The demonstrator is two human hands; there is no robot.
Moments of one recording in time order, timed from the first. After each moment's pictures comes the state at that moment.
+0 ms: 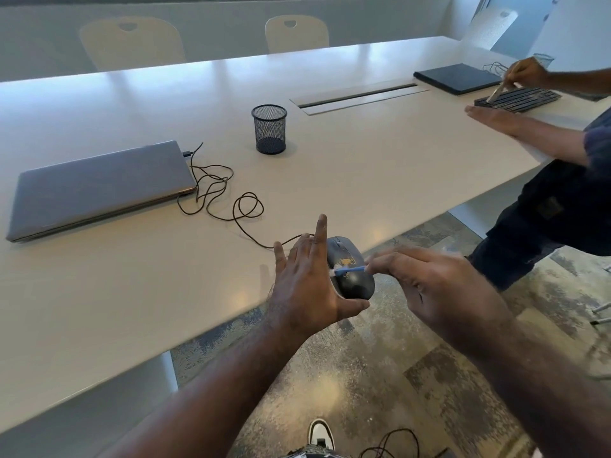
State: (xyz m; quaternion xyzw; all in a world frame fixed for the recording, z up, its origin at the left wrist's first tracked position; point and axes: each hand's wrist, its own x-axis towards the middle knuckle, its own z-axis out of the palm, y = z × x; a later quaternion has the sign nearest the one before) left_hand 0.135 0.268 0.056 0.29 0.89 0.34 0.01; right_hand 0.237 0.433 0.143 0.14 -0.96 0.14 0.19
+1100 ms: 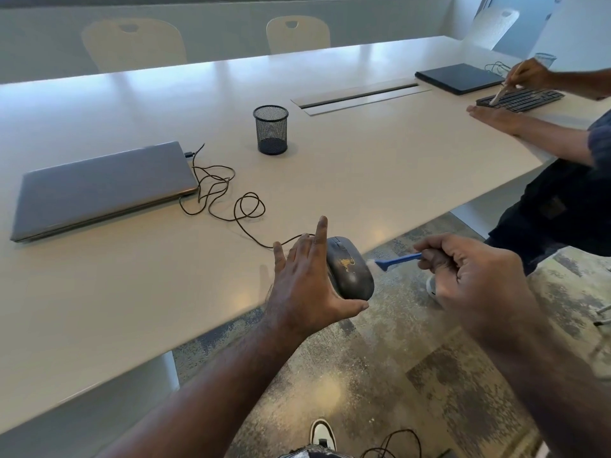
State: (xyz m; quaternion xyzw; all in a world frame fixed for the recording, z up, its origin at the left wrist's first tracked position) left_hand 0.132 0.264 0.053 0.29 0.89 0.34 0.01; right_hand 0.243 0.458 0.127 -0.05 -0.92 0.26 0.29
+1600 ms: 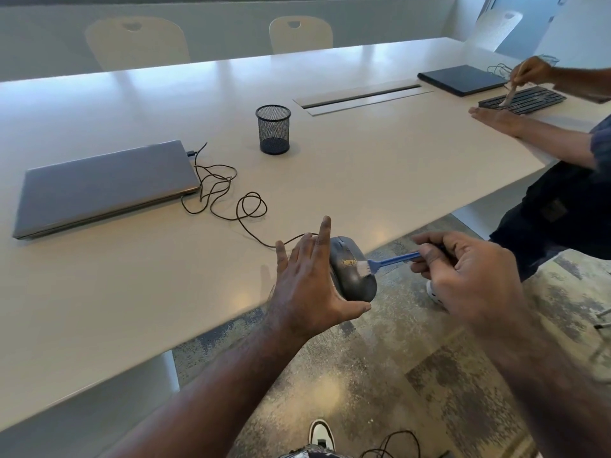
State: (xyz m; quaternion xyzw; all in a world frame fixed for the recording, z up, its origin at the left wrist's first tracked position) left_hand 0.135 0.264 0.055 0.30 0.89 0.34 0.00; right_hand 0.229 0.455 0.120 -0.15 -0.87 0.40 0.24
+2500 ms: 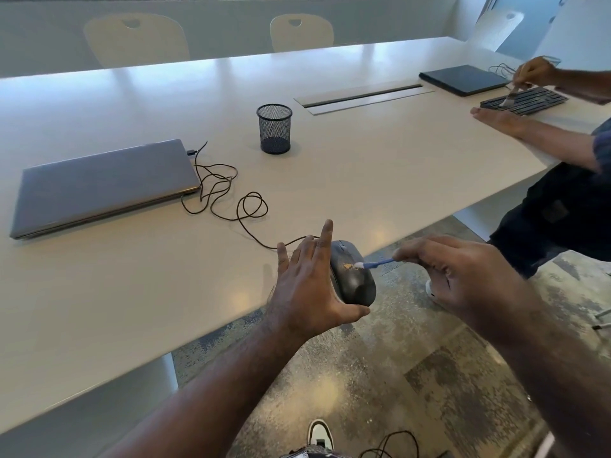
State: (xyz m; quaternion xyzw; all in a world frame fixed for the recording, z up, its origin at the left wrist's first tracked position) left_hand 0.128 0.262 0.048 0.31 0.89 0.33 0.02; right_hand 0.228 0.457 0.145 0.10 -0.96 0.15 0.20
